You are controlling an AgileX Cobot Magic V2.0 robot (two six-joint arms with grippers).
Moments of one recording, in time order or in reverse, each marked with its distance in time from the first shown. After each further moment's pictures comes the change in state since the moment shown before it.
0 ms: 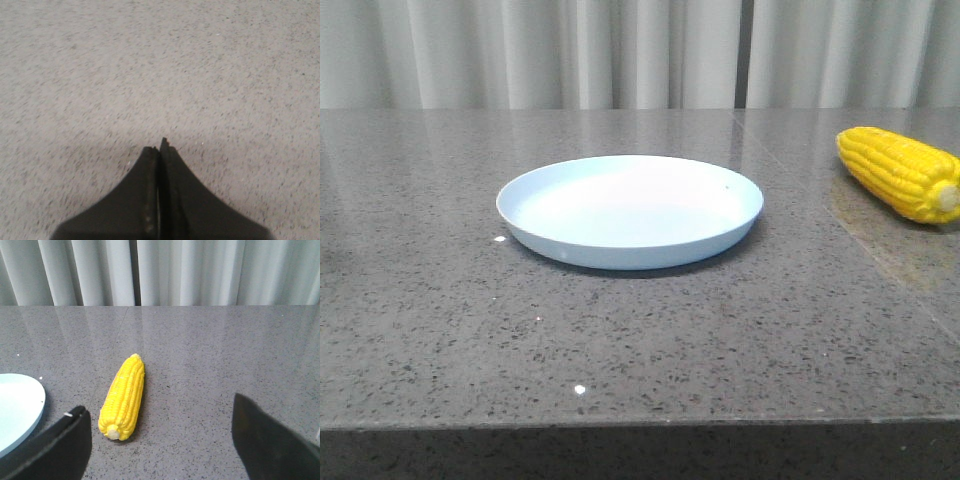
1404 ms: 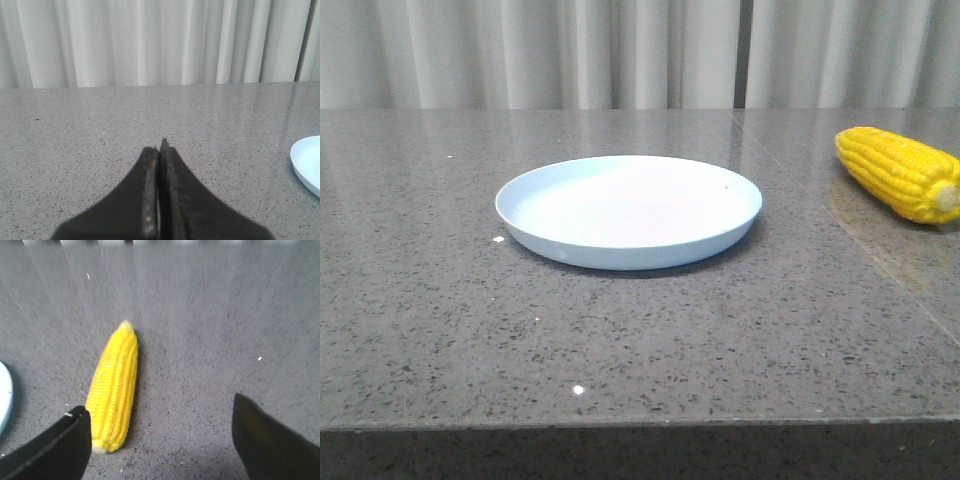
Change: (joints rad) left arm 0.004 -0.916 0.500 0.009 -0.266 0.042; right arm 0.002 0.644 -0.270 0.008 0.005 0.000
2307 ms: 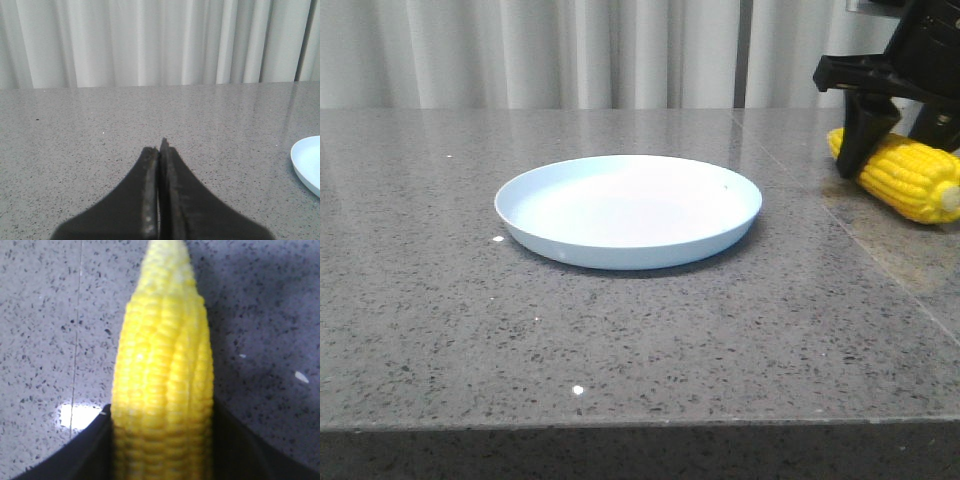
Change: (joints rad) left arm 0.000 0.000 0.000 0.000 -0.001 0.000; right arm 0.090 0.798 -0.499 0.134 0.252 0.000
